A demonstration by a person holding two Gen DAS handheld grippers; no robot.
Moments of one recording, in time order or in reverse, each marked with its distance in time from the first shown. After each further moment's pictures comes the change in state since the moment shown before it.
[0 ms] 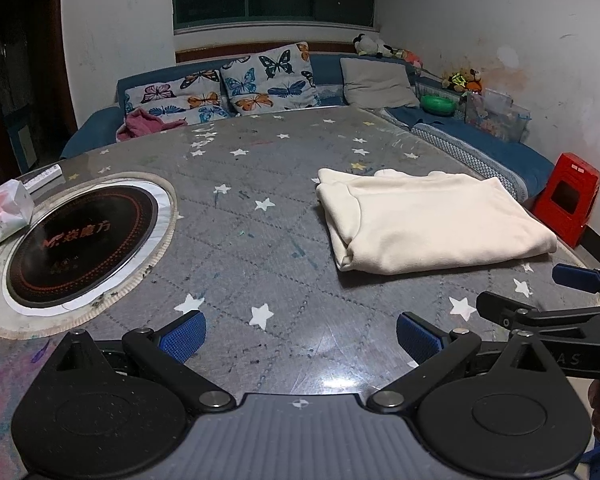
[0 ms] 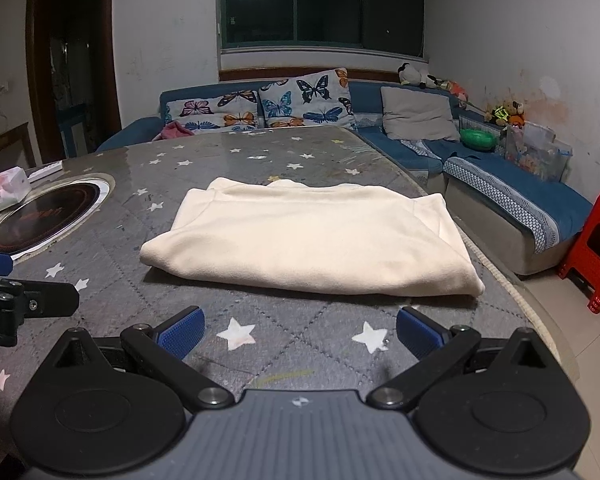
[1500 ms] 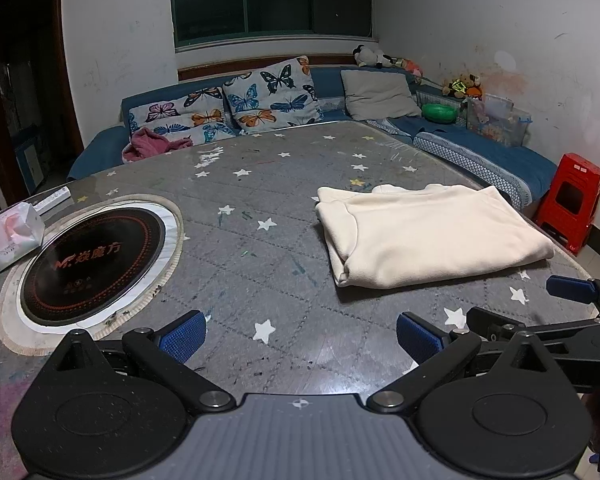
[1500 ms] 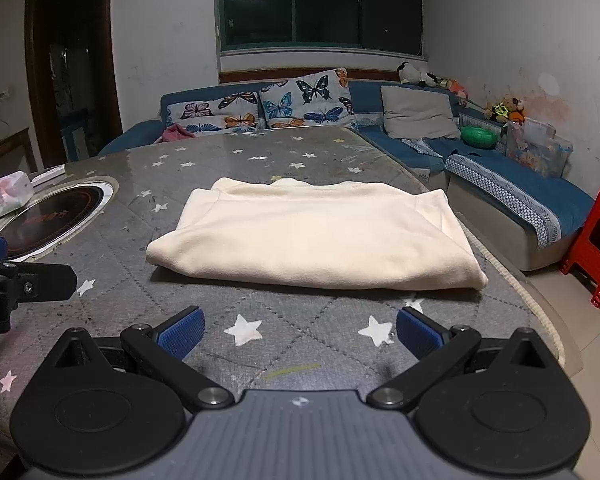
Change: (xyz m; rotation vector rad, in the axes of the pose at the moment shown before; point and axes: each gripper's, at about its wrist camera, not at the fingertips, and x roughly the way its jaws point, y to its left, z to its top) left arm -0.009 -0.009 0.006 0.032 -0.037 0.028; right arm -0.002 0.002 -0.004 0.017 -0.001 0.008
